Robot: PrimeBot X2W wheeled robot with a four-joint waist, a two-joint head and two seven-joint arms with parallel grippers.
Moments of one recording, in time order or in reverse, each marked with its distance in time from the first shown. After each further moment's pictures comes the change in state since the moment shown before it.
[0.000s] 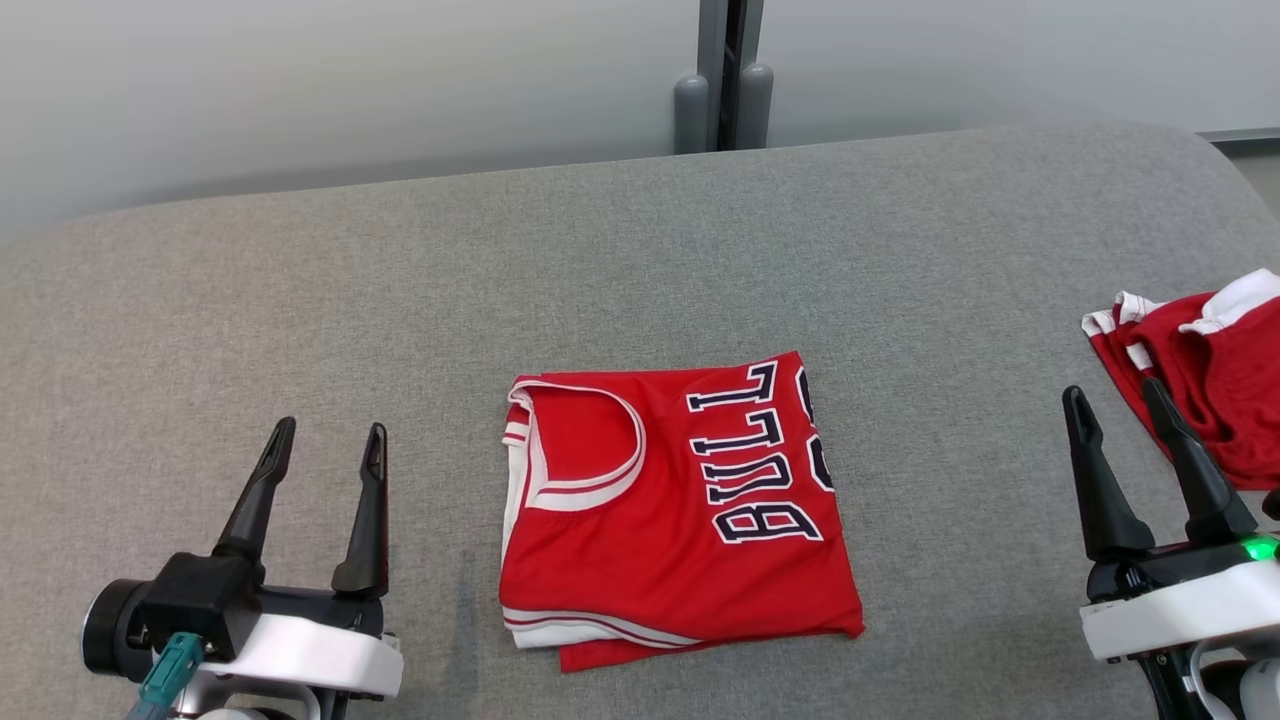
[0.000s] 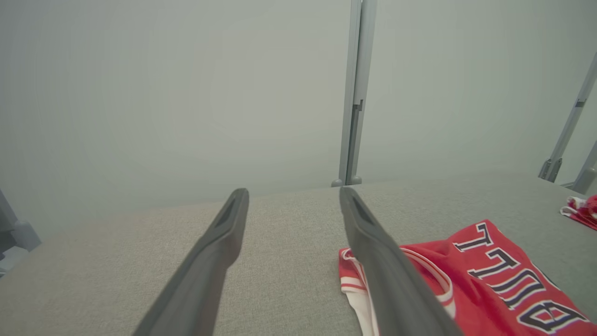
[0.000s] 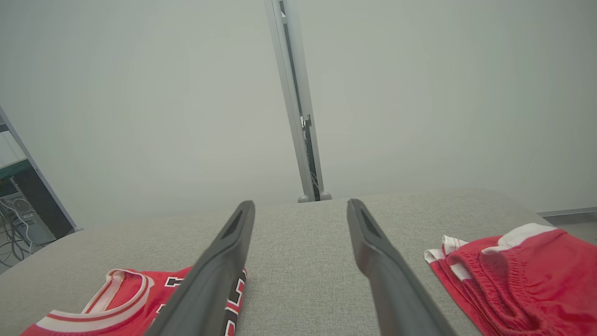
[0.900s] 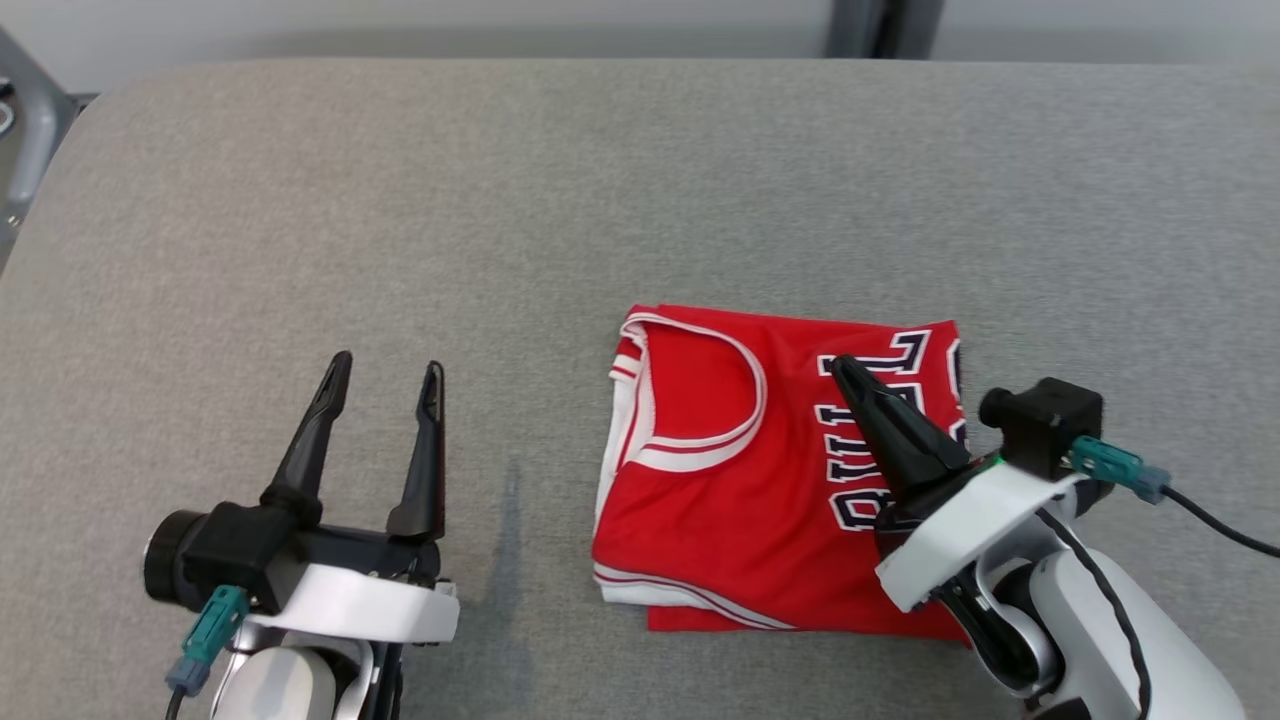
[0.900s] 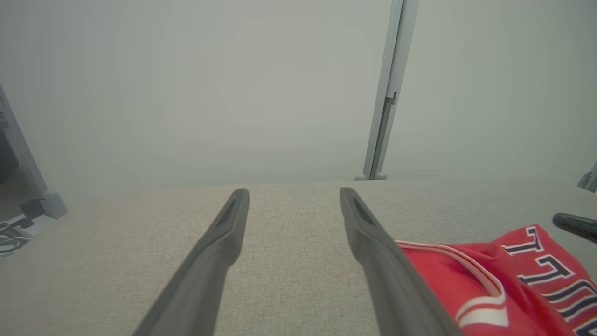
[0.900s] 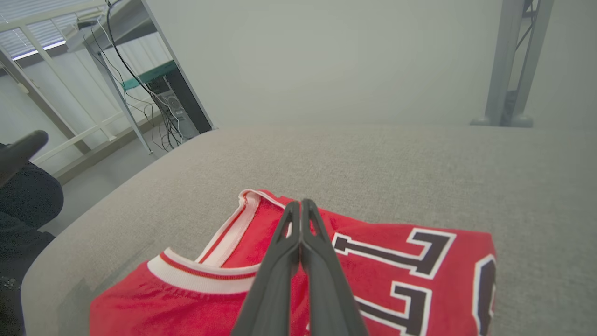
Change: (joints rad) left arm -0.100 -0.042 -0.062 0.020 -0.019 -0.008 -0.043; right arm -0.293 0.021 0.375 0.196 0.055 0.000 0.103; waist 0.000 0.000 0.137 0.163
